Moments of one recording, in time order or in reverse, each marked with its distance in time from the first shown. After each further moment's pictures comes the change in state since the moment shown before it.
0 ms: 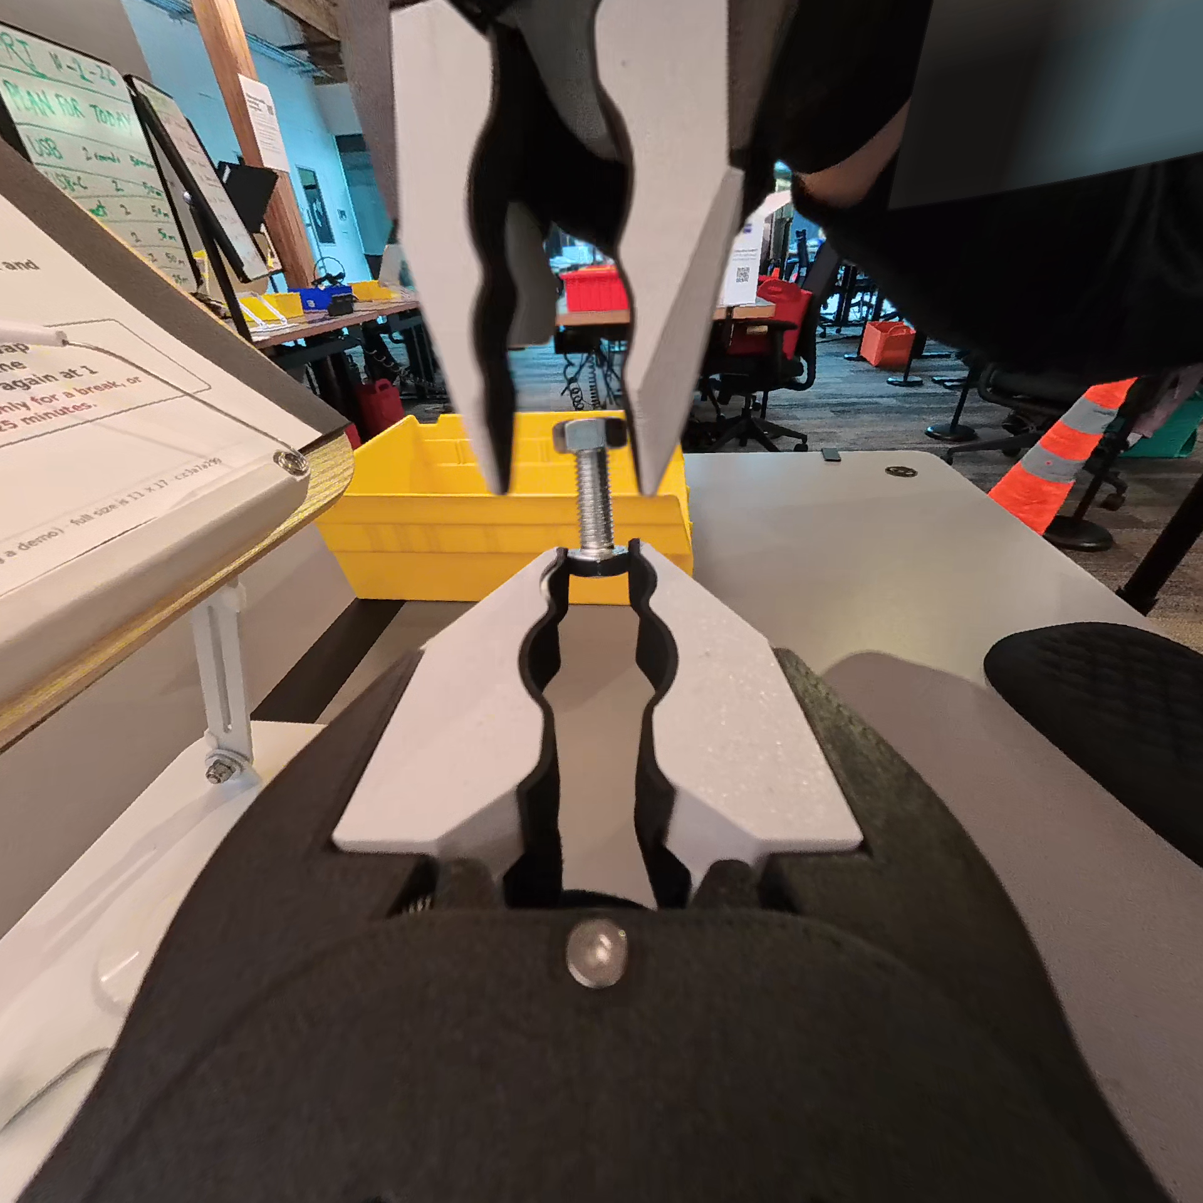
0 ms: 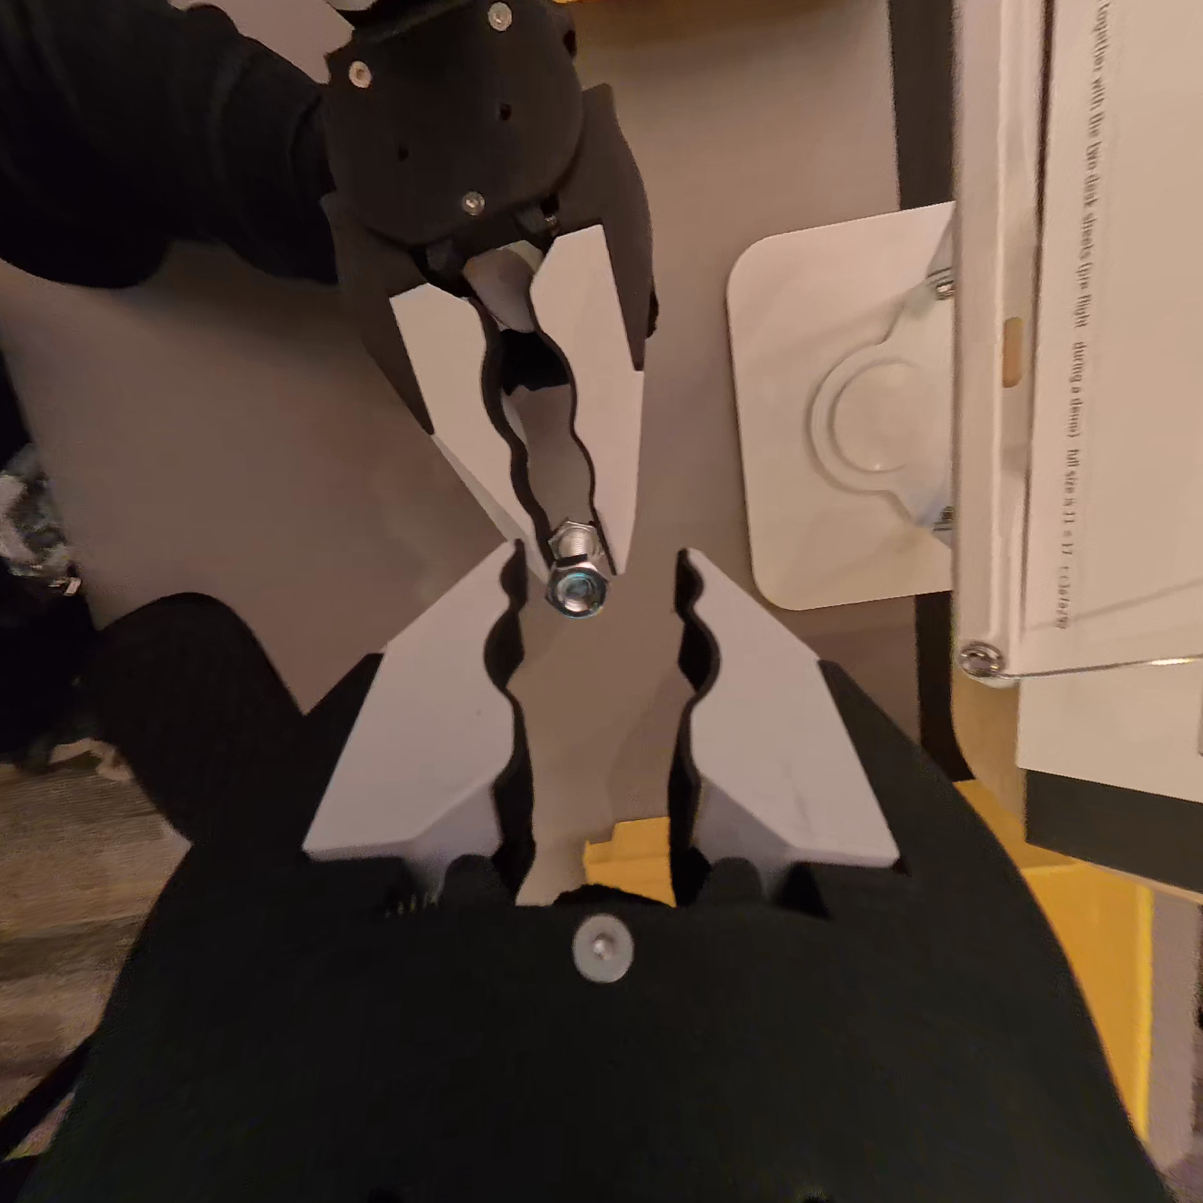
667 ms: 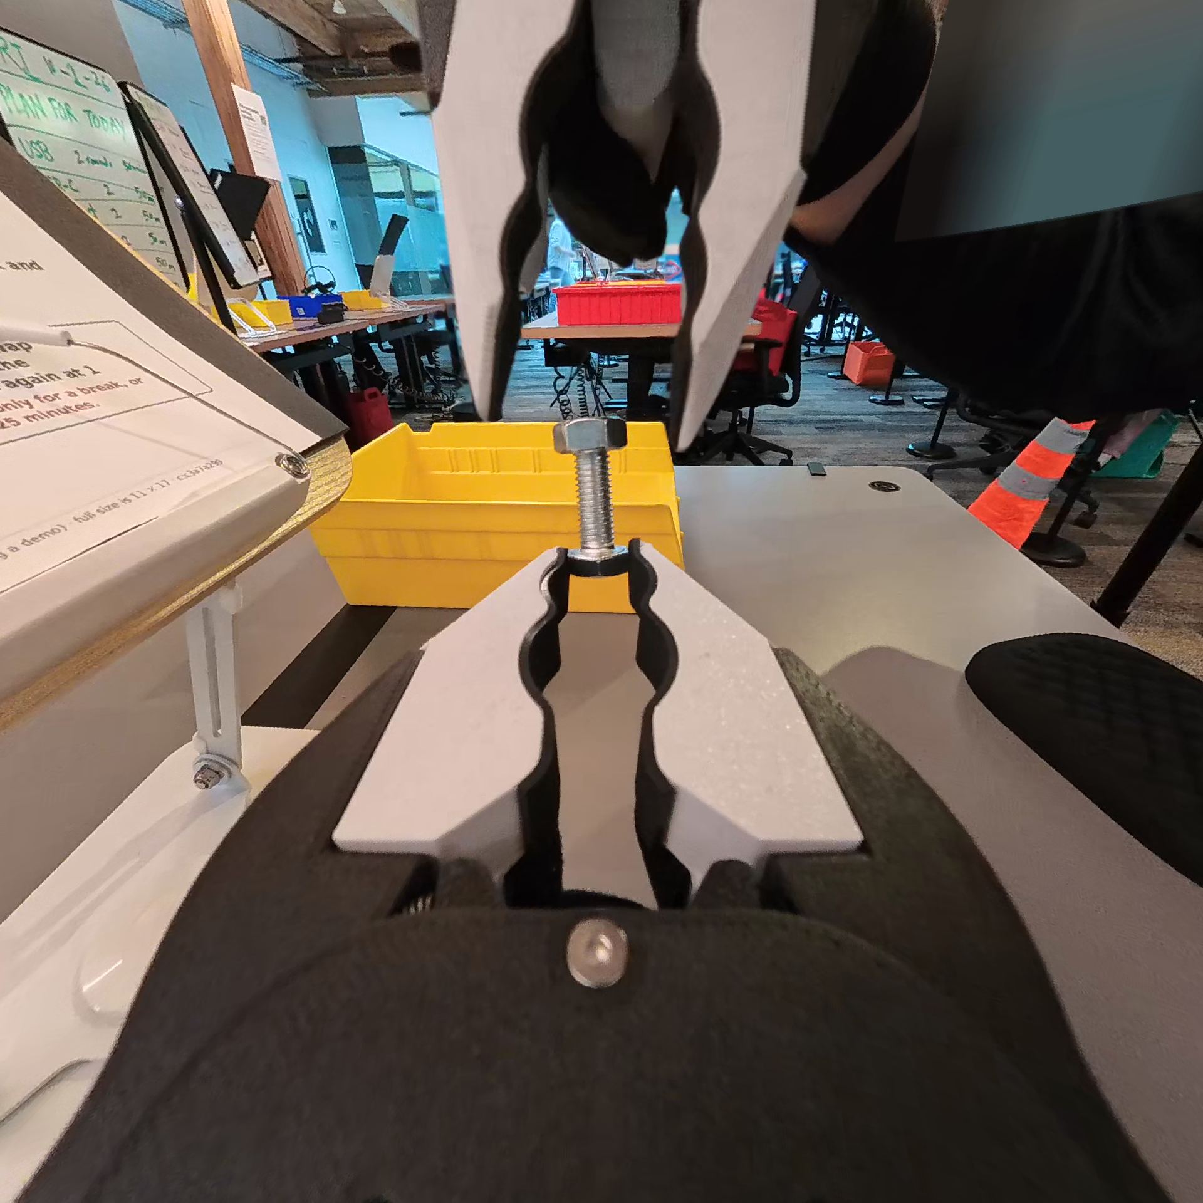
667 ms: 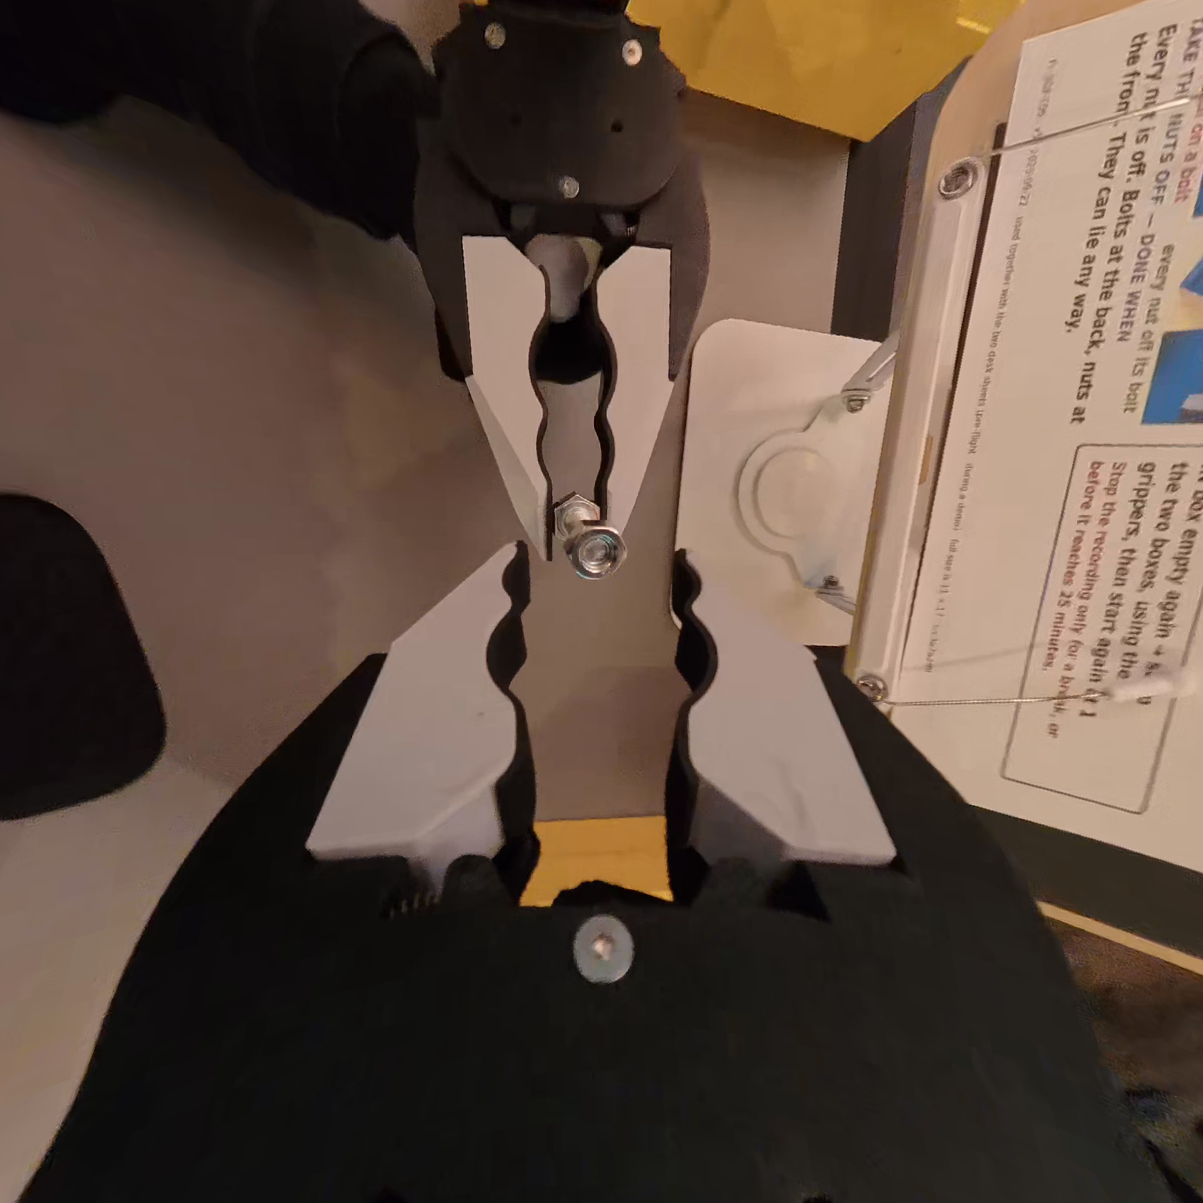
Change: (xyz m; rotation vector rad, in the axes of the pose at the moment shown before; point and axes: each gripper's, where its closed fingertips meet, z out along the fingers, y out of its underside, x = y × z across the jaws) left arm 0.000 -0.003 -0.003 0.022 0.017 -0.022; right arm -0.001 -0.001 -0.016 0.062 0.125 -0.290
